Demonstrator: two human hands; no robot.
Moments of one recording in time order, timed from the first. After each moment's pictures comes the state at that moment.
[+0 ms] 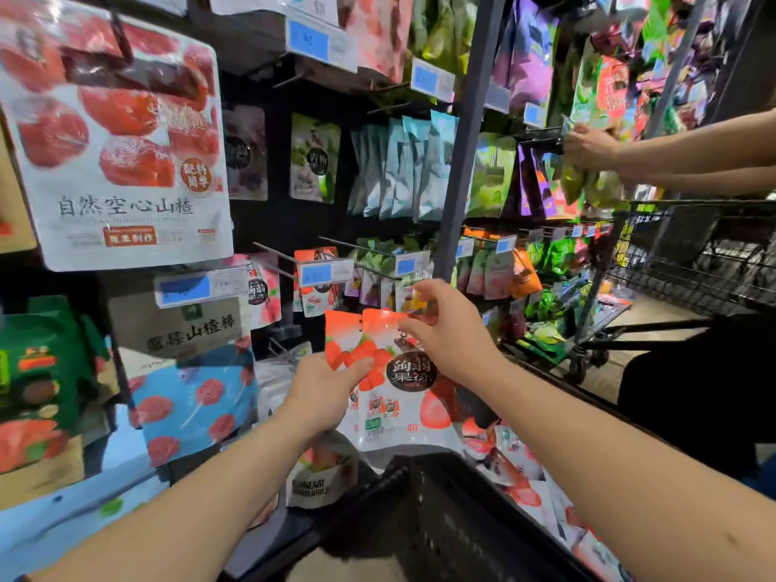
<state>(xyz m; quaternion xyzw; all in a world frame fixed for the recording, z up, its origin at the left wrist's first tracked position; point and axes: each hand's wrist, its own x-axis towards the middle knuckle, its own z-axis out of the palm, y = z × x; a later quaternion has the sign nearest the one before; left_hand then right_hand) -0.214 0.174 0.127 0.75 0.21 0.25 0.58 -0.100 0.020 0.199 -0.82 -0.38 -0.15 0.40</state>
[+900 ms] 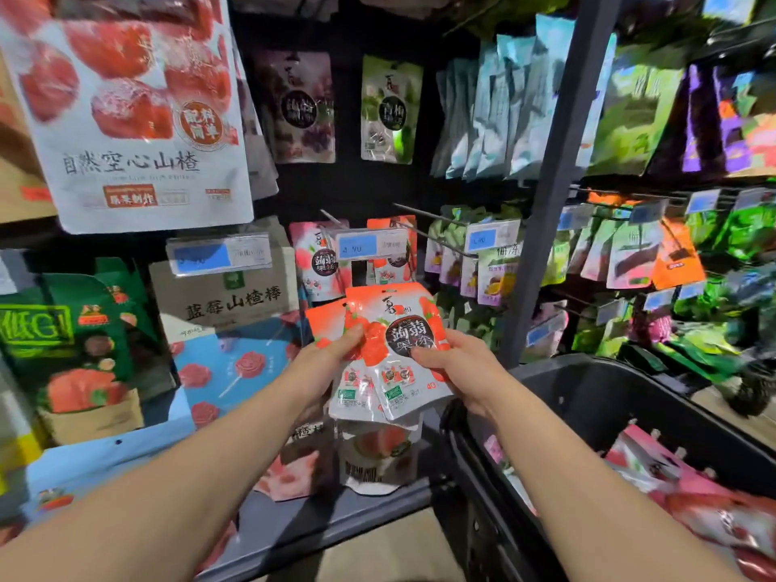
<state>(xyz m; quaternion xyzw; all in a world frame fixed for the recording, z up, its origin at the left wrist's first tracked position) -0.177 0.242 0.087 0.60 0.31 0.20 0.71 -0.017 0.086 0.098 -0.65 -0.28 0.36 0.61</state>
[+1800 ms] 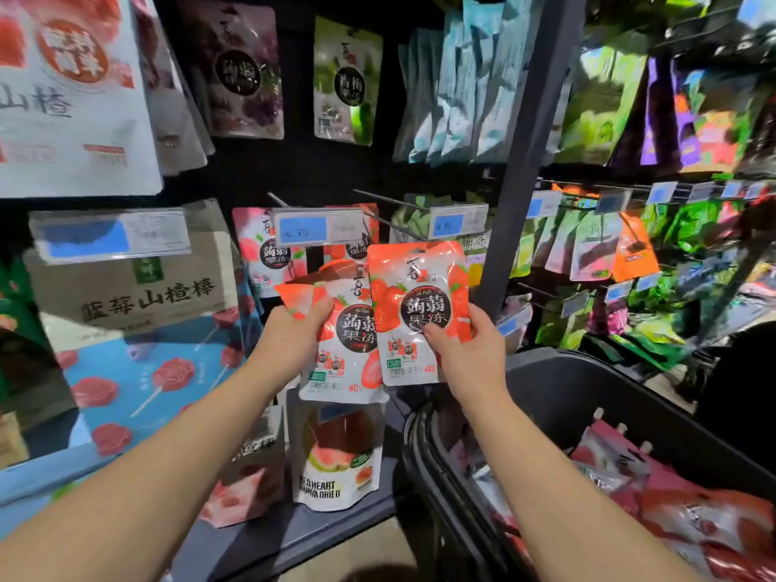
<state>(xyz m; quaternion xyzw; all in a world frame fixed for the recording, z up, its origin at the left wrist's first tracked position) -0.112 0.270 0.082 0.73 0.30 0.34 0.51 0.027 0.081 0.072 -0.69 -0.25 0.03 0.68</state>
